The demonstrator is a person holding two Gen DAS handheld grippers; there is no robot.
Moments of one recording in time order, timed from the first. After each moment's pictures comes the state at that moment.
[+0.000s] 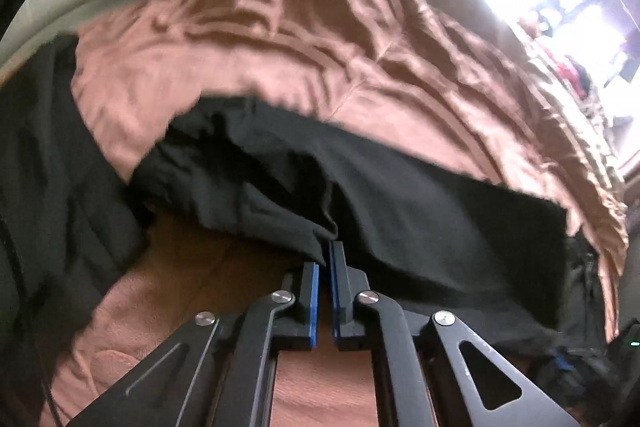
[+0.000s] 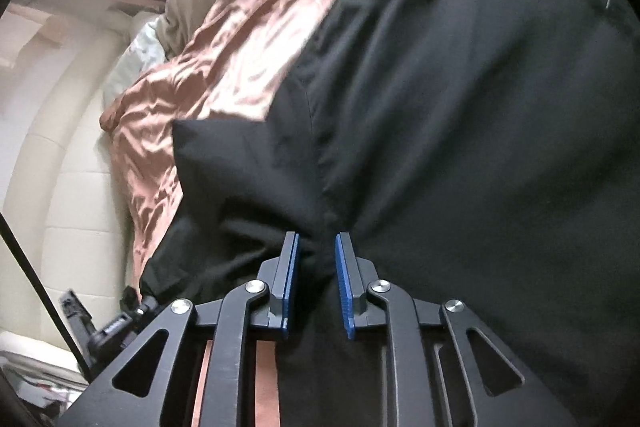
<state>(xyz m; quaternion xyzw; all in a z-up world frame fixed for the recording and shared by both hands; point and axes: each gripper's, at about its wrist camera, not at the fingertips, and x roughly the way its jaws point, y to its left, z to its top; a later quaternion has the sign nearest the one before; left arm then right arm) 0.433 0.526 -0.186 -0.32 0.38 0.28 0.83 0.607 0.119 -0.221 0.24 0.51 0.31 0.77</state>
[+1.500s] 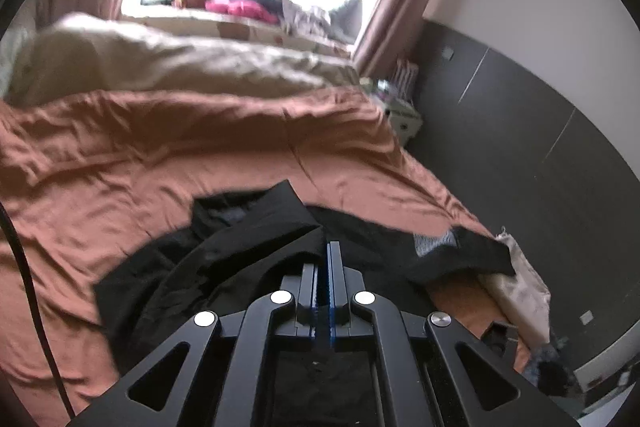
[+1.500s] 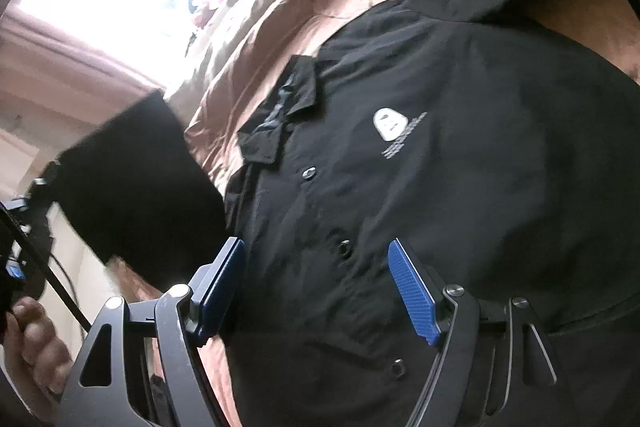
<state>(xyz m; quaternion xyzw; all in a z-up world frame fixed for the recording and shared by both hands) 0.629 0.150 -0.014 -0.15 0.35 -0.17 0.91 0.535 -0.117 -0.164 0.37 0.40 0.16 0.82</state>
